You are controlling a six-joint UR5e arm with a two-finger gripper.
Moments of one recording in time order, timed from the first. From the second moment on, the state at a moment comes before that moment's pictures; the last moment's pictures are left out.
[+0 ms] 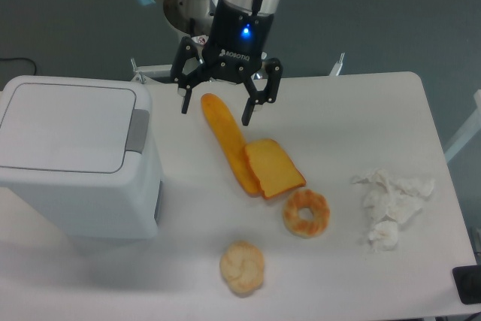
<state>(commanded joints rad) 2.48 -1.60 -1.57 -1.18 1.05 0.34</state>
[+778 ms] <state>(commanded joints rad) 2.45 -1.60 -1.64 -1.18 1.05 0.29</state>
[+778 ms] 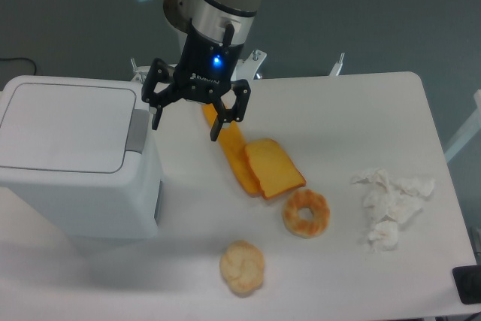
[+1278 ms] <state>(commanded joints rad) 2.43 -1.61 -1.64 -1.18 1.05 0.29</state>
